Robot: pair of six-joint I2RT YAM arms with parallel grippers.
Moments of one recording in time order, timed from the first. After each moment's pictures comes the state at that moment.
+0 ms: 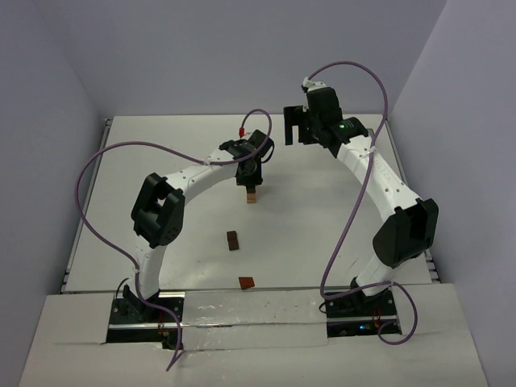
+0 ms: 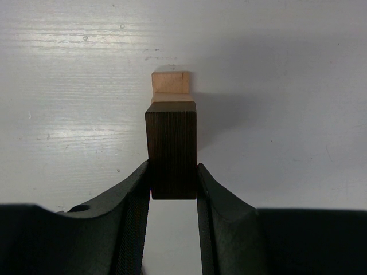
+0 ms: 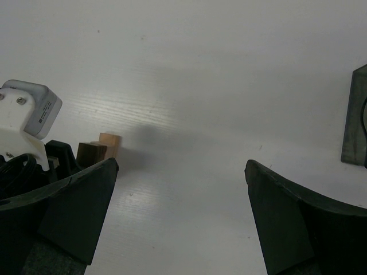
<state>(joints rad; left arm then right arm) -0.75 2.10 1.77 -0.79 -0.30 -0.65 0.37 1.64 1.64 -0.65 0.13 0.18</state>
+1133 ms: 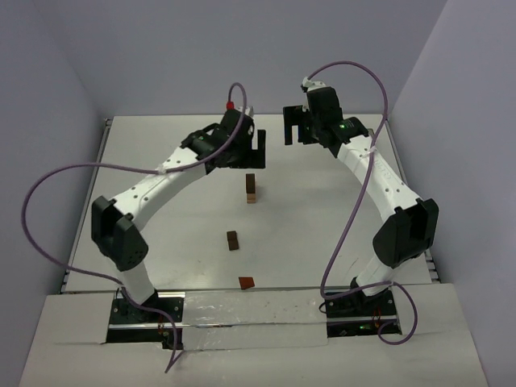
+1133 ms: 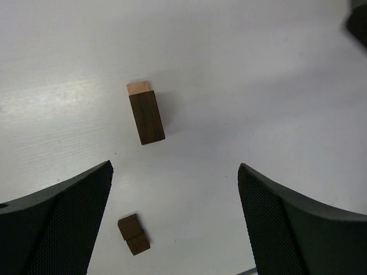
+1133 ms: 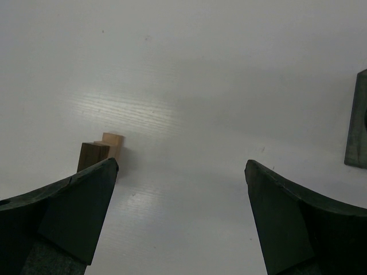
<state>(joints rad) -0.74 1.80 1.74 -0.77 -0.19 -0.52 0.37 1.65 1.65 -0.65 0.12 0.18</state>
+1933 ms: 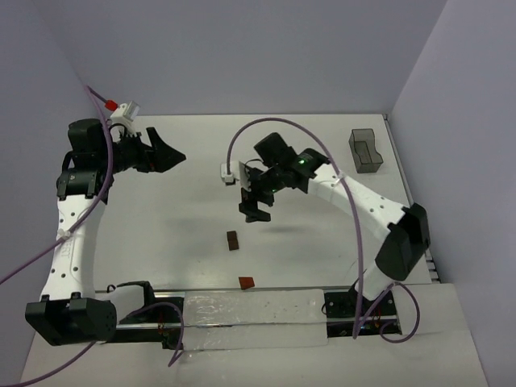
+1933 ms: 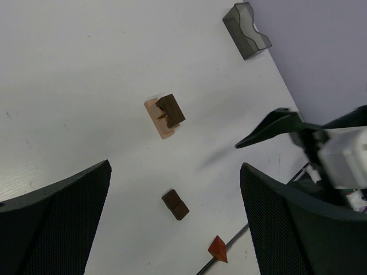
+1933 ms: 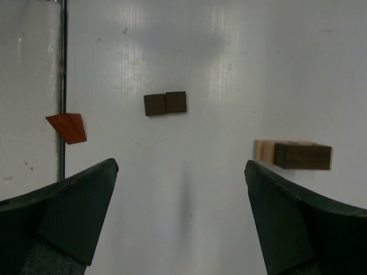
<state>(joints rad) 0.03 1.15 1.28 -0.58 0.74 -0.22 0.74 1.56 1.48 -0.84 -0.55 -0.68</state>
